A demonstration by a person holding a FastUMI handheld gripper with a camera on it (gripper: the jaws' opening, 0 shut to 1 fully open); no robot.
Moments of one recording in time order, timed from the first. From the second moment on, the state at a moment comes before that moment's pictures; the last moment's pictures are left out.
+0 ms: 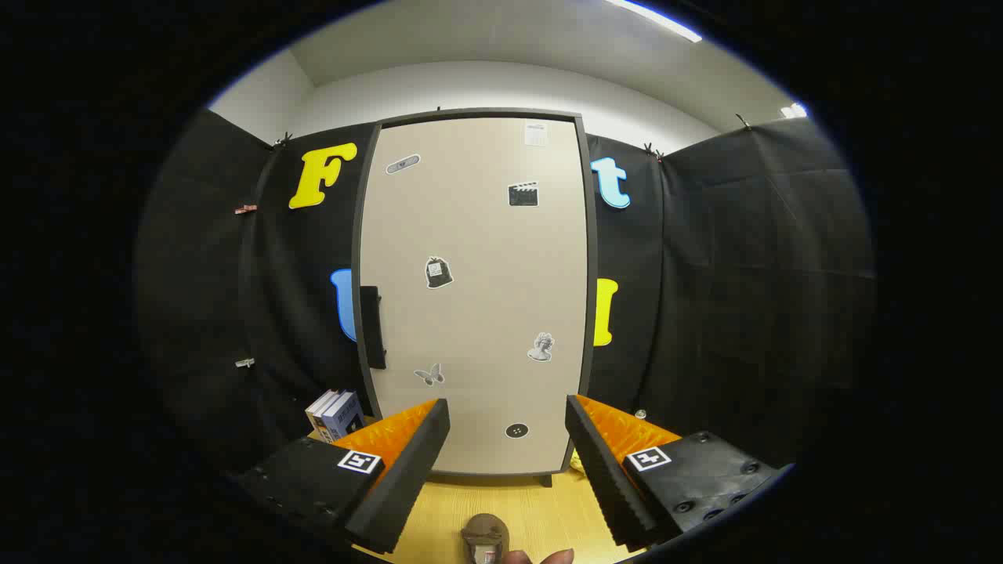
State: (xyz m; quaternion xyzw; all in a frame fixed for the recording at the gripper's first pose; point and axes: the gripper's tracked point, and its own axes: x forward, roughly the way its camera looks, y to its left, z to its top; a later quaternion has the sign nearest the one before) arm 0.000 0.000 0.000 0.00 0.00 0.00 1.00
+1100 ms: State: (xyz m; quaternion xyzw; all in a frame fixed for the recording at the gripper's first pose) arm 0.003 0.014 0.000 0.00 0.00 0.02 1.00
